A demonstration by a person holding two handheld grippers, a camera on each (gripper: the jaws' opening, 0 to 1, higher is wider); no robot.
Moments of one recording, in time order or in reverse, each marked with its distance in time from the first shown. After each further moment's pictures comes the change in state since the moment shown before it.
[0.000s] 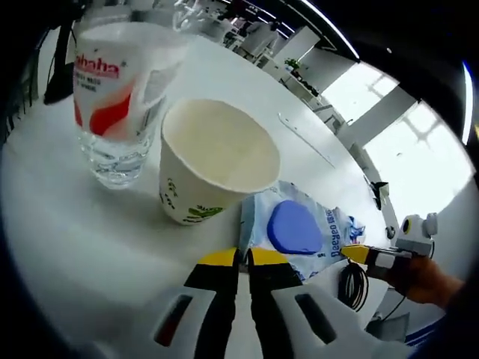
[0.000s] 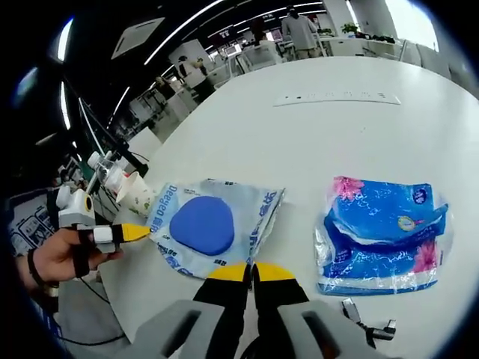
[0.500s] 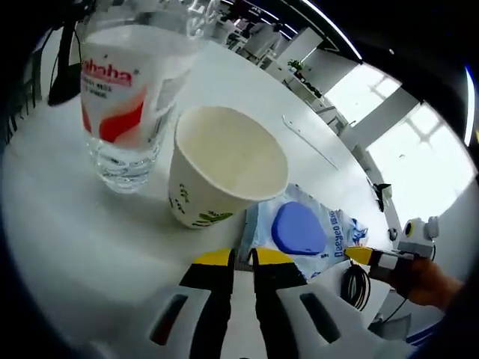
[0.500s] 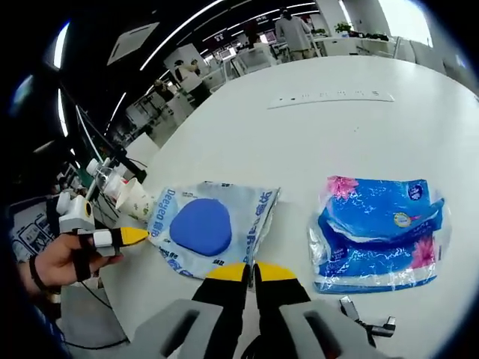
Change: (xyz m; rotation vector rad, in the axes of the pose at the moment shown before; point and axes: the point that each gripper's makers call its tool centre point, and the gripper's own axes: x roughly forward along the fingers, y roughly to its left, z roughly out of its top) left arm -0.009 -0.001 -0.001 0.007 -0.004 0.017; right arm -0.006 -0.003 0.001 0.030 -0.021 -0.008
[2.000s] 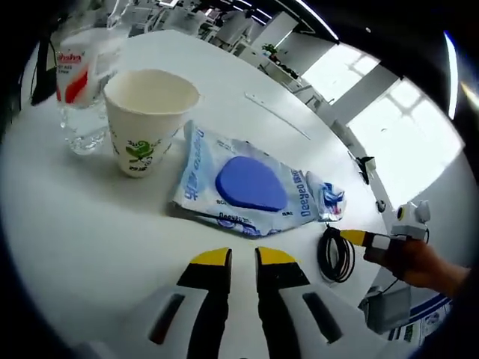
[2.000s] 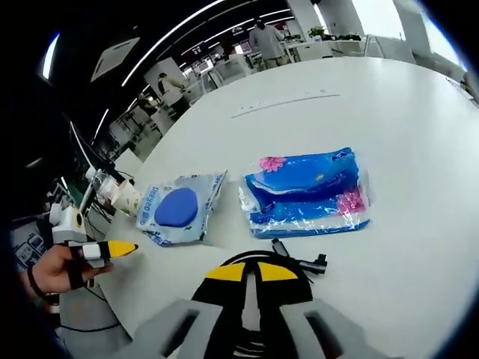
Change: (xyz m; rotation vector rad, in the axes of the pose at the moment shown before) left arm -0.008 -0.062 -0.059 0.117 0.089 -0.113; right arm -0.066 -0.054 -0.033 0.089 -0.068 -0.092
